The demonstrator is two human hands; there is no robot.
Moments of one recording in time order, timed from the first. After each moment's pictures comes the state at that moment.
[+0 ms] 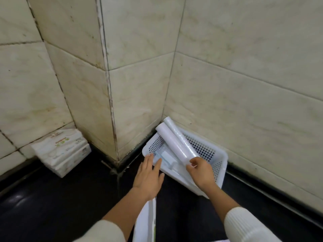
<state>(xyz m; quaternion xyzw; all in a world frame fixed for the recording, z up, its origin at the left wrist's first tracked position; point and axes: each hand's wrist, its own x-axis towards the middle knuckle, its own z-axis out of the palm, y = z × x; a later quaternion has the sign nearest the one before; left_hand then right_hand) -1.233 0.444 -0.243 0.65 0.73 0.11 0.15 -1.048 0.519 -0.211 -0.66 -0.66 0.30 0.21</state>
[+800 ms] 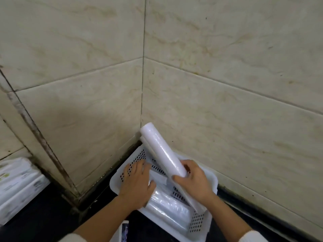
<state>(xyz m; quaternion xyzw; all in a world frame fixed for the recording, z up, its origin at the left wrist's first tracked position) -1.214 0.554 -0.247 0.68 0.71 0.14 0.07 -1.014 0.609 -0.201 -0.54 -0.71 0.37 0.28</state>
